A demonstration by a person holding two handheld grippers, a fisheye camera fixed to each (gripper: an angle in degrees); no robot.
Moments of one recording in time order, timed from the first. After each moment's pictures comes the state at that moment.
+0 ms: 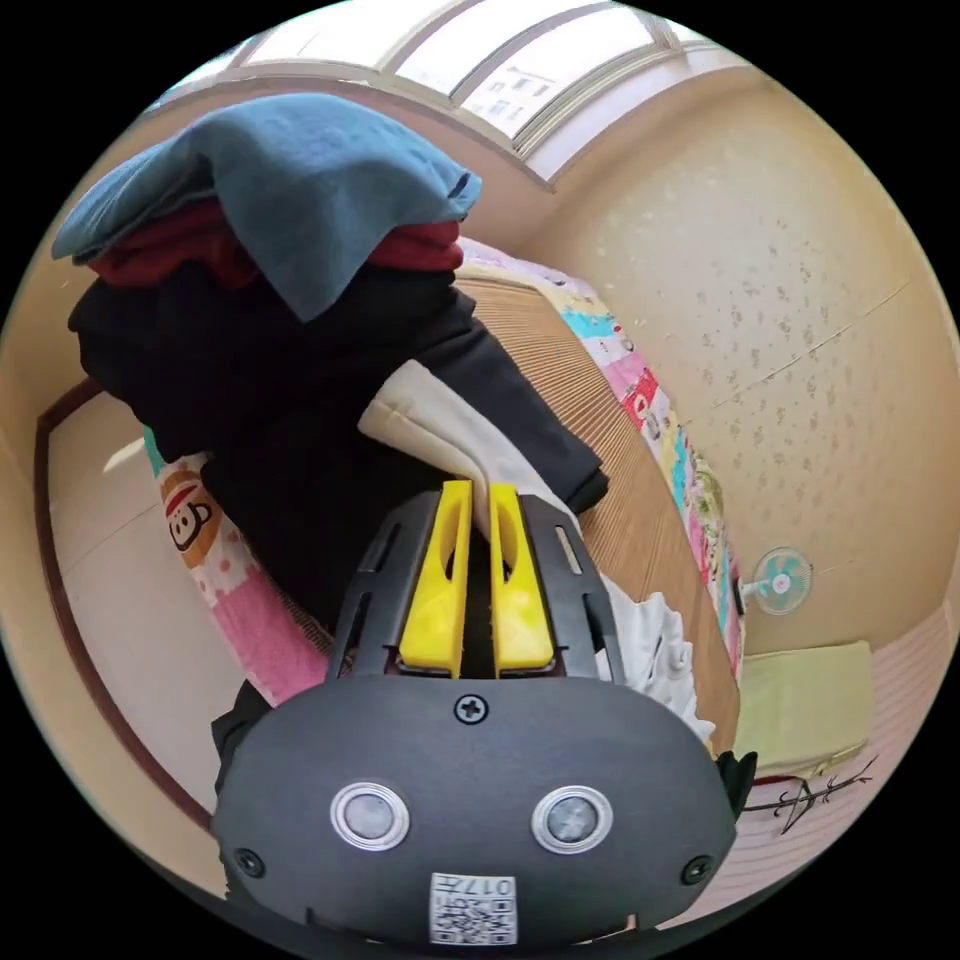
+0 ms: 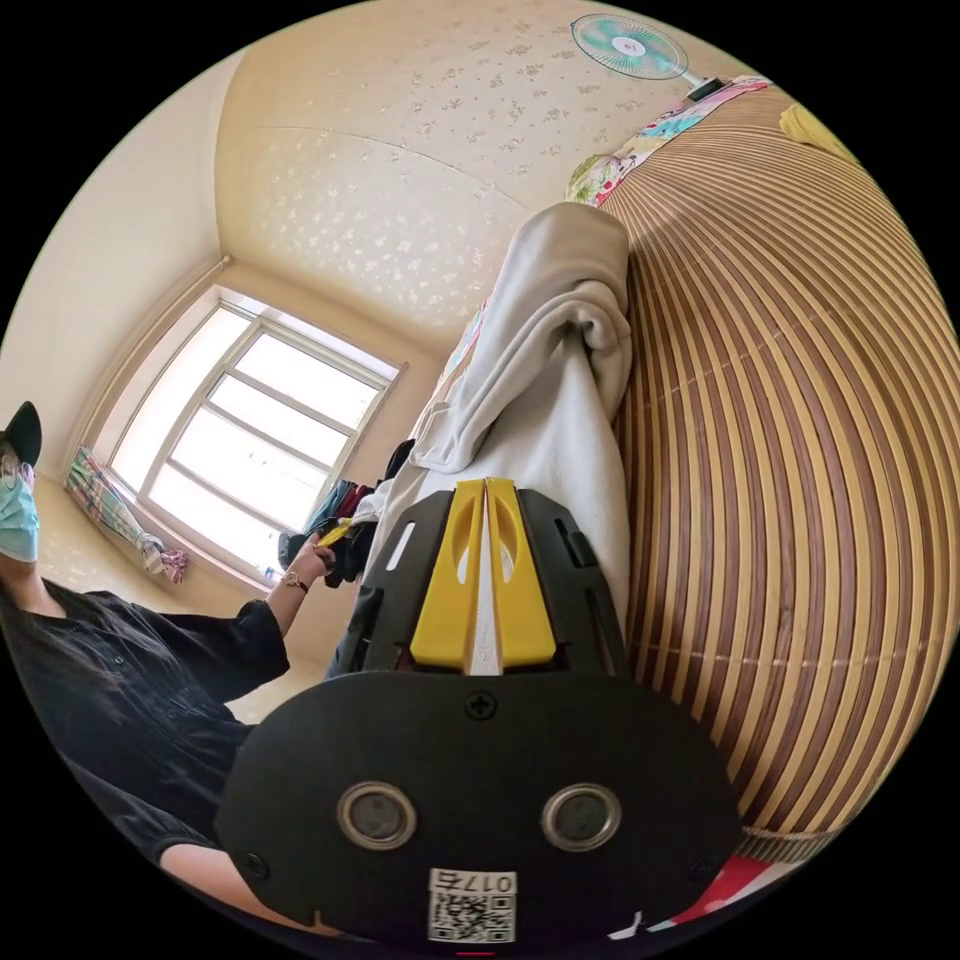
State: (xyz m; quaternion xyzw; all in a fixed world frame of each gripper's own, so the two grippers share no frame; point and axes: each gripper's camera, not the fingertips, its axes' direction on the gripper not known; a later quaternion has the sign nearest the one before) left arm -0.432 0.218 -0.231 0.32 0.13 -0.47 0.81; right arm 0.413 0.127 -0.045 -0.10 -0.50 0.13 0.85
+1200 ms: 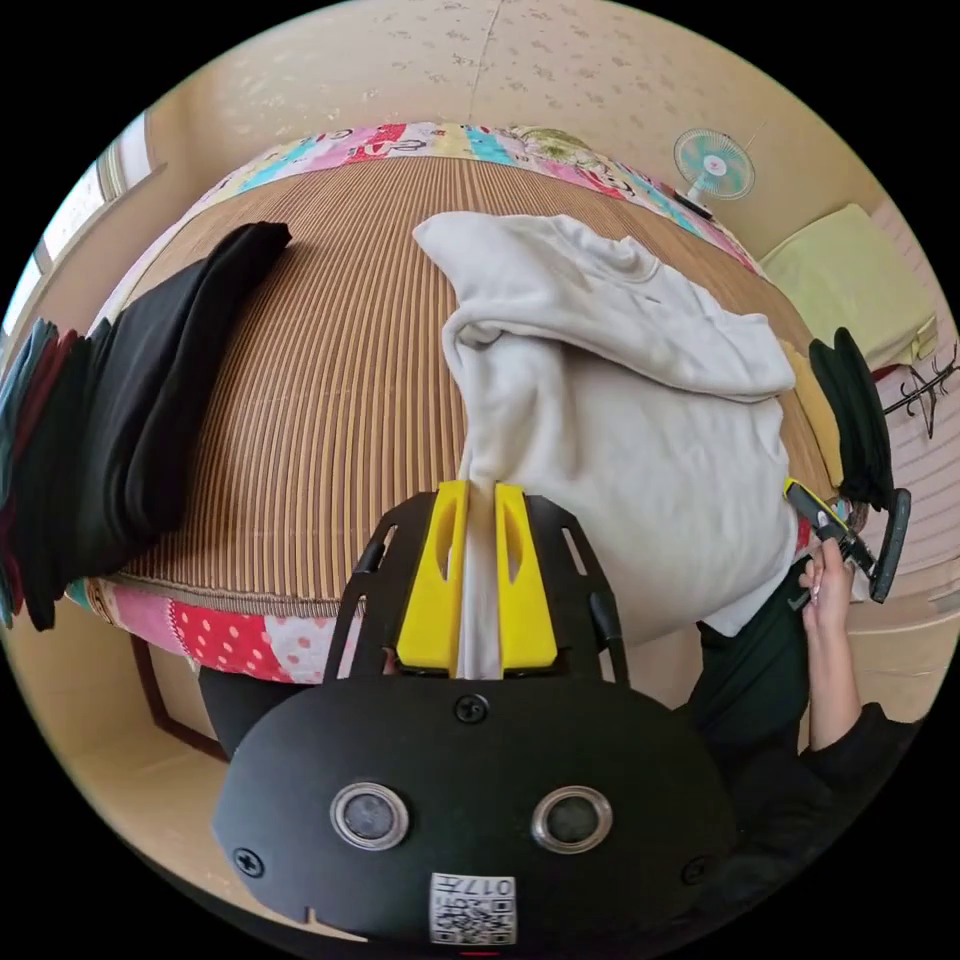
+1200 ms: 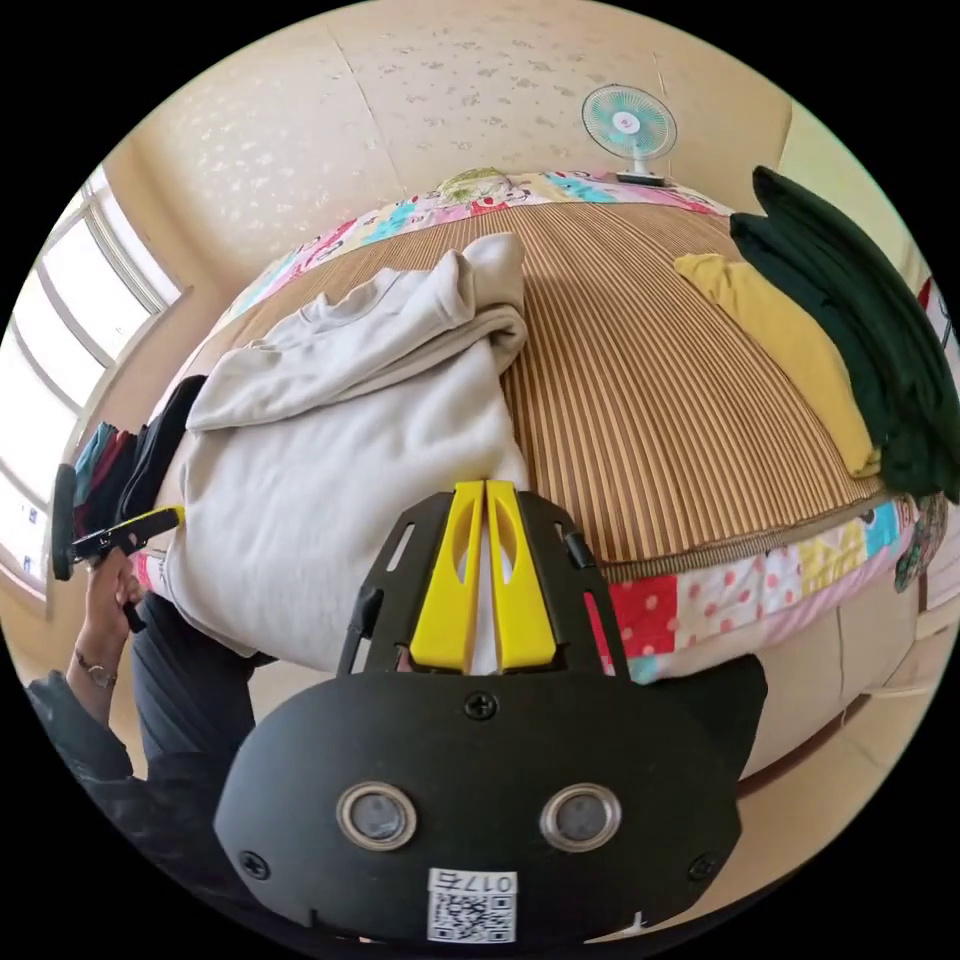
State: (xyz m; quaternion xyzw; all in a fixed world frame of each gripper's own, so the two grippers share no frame) left arm -0.019 0.184 0.015 0.06 0.05 -0.04 1.00; right arm 0.250 0.118 -0.034 -0.20 -0.09 0.03 0.98
